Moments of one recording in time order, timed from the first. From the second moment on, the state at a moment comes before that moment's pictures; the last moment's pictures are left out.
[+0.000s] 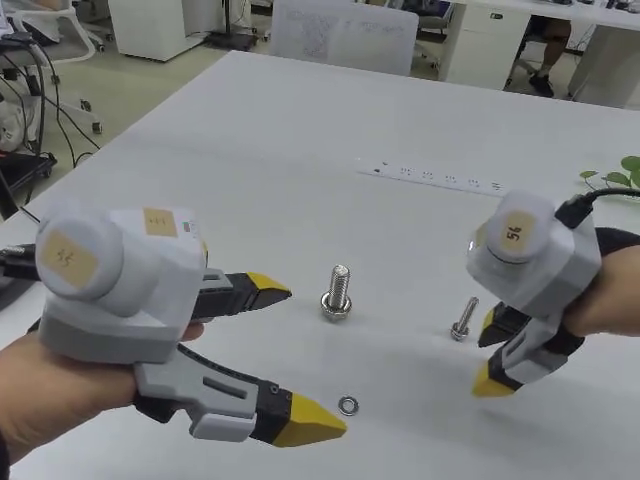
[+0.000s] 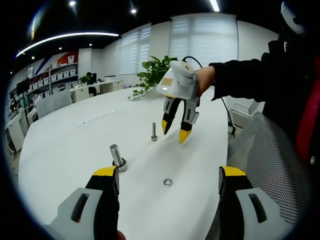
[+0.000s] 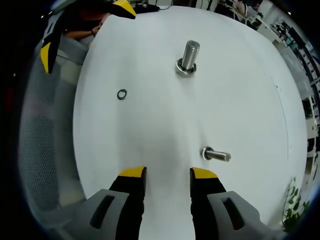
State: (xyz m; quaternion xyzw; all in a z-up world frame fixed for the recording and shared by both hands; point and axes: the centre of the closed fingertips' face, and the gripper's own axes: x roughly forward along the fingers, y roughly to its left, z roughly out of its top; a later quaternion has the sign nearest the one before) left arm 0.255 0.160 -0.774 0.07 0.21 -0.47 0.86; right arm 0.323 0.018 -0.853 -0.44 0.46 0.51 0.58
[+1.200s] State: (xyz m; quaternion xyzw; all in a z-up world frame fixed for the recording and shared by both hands) left arm 0.255 0.162 -0.774 0.07 0.21 -0.46 0.86; right arm 0.275 0.118 -0.863 -0.46 0.41 0.59 0.52
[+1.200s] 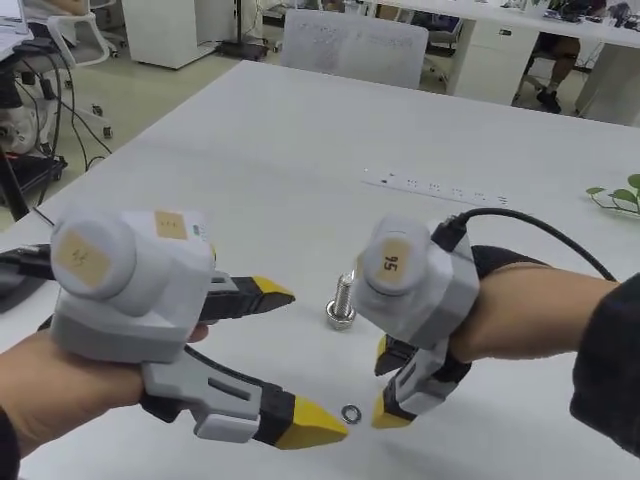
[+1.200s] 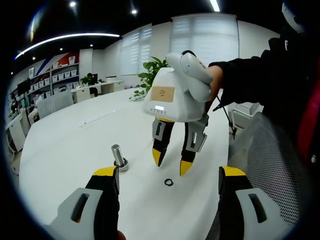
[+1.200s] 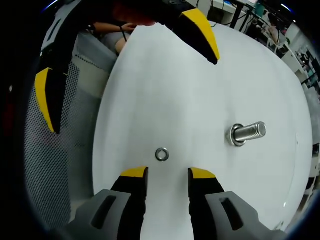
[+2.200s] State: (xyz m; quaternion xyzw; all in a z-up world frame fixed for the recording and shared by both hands) left arm 0.254 0.160 -0.775 0.07 0.21 -0.47 0.86; right arm 0.269 0.130 -0.880 -0.47 0.41 0.60 0.49
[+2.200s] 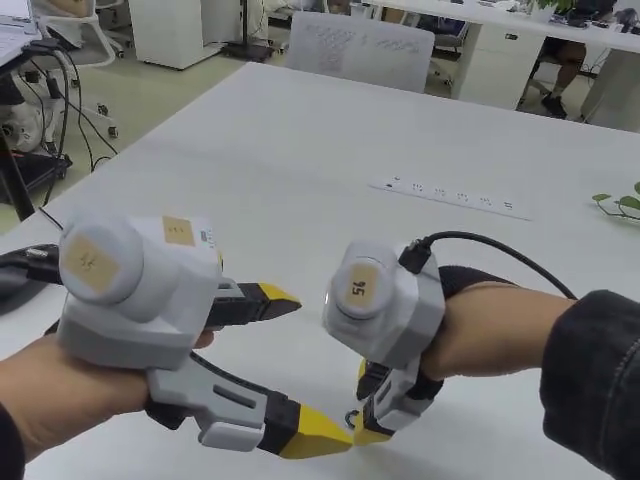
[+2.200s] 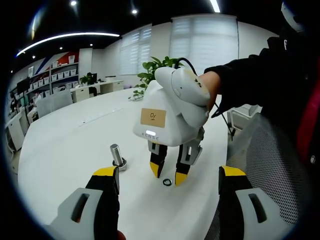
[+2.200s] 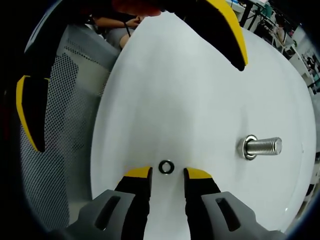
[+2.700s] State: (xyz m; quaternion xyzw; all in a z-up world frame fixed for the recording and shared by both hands) left arm 0.255 0.160 -0.774 0.07 0.20 -0.47 0.86; right arm 0.266 0.132 -0.881 -0.50 0.39 0.60 0.48
